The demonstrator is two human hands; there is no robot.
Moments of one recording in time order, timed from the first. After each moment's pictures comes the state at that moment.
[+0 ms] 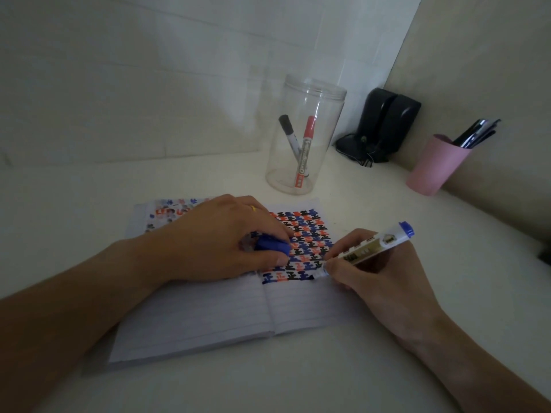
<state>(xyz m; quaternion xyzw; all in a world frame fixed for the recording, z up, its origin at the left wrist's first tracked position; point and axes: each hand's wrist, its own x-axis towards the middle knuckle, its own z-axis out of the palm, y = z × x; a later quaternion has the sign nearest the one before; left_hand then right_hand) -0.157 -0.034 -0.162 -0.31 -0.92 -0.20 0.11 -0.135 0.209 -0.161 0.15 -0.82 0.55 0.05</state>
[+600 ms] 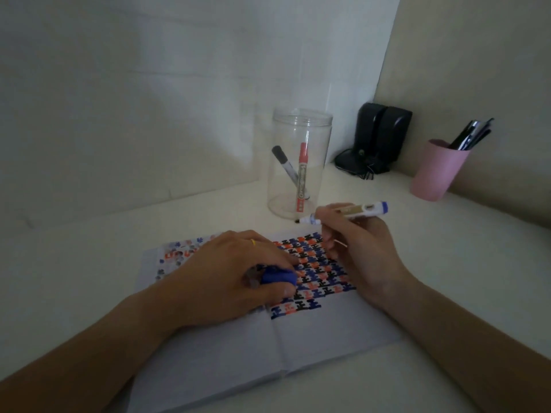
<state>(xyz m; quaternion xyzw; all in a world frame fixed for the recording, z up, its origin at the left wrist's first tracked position) -0.154 -0.030 -0.162 -0.31 -0.92 -0.22 0.11 -0.201 0.181 -0.160 0.06 -0.66 0.75 0.01</state>
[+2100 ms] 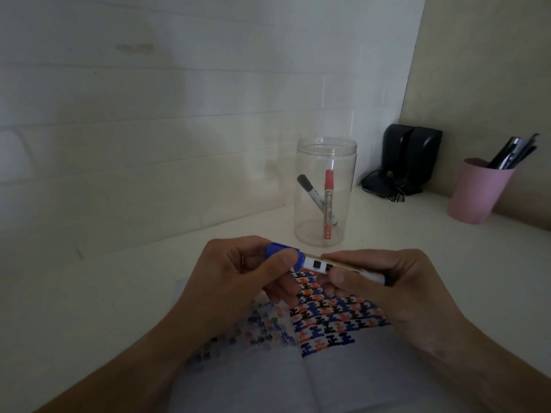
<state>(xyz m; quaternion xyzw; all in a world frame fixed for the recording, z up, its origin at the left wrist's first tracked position) -0.141 -0.035 -0.140 -0.14 -0.76 -0.62 0.16 -0.170 0.184 -0.144 0.24 -0.70 0.68 0.01</state>
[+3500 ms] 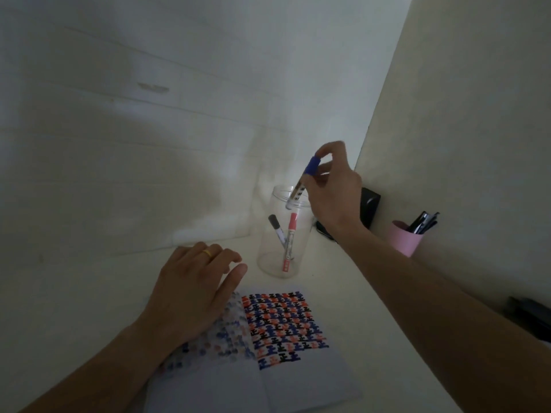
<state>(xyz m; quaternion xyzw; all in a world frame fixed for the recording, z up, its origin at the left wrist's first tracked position) -0.153 -0.060 -0.143 -0.11 -0.92 -0.13 0.36 -0.265 0.136 -0.013 0.19 -0.81 0.39 0.39</state>
